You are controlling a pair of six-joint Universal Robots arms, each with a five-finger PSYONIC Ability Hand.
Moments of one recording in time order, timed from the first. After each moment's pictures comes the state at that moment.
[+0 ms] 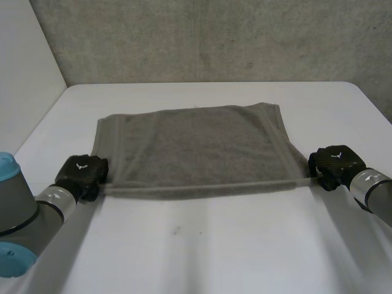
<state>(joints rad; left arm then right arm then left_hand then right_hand) 4.60 -2.01 -1.89 3.54 -1.33 3.54 1.56 -0.99 1.62 -0.17 1.17 2.59 1.15 1.20 1.19 1.20 1.00 1.37 1.18 1.19 1.20 0.99</state>
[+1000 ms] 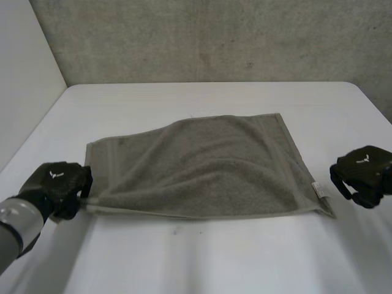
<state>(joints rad) 4.62 -1.54 -2.03 3.13 -1.36 3.54 1.50 -1.41 1.66 0.45 1.16 2.23 1.17 1.22 1.21 1.22 1.02 1.38 1.18 1.19 1.20 0.99</state>
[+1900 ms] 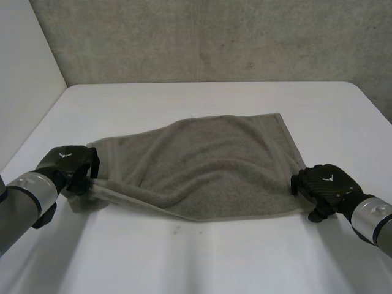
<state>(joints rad) 4.59 -1.77 -1.83 3.18 -1.37 3.41 1.54 -1.25 1.98 -0.21 1.02 2.57 1.17 1.22 1.21 1.22 1.02 0.70 0.59 0.60 0.60 0.41</state>
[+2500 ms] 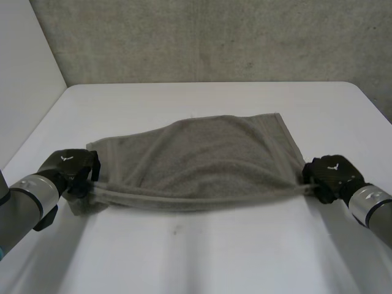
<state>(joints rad) 4.60 -1.79 -1.83 3.18 -1.38 3.41 1.55 -1.12 1.85 -0.31 1.12 2.62 1.17 1.22 1.21 1.22 1.02 1.36 1.18 1.19 1.19 0.98</state>
